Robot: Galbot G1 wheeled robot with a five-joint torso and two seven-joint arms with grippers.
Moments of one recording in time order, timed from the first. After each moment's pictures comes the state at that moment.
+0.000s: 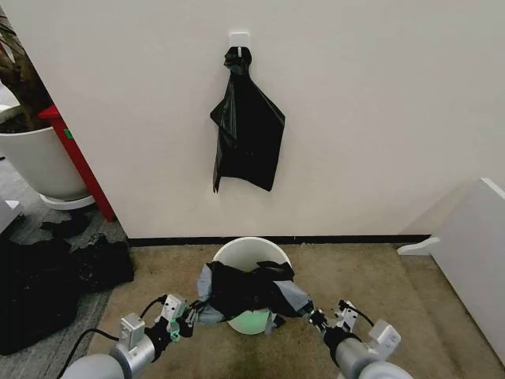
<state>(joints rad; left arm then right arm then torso) 1.62 -0.58 -0.26 -2.12 -0.76 0.12 -0.03 -1.71 1.37 0.35 2.28 1.18 -0.39 0.64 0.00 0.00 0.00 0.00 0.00</state>
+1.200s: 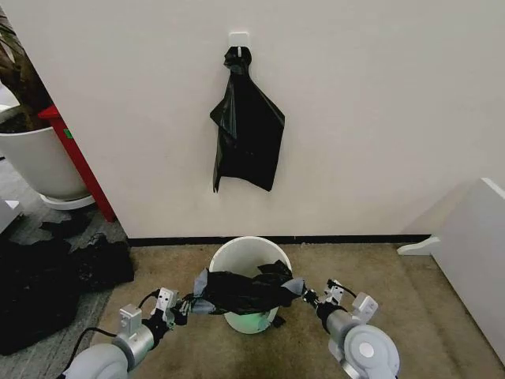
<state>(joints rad) 1.53 -0.69 -0.24 -1.96 -0.84 0.13 0.00 -1.44 1.34 0.37 1.99 1.19 -0.47 0.48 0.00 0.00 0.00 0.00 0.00</state>
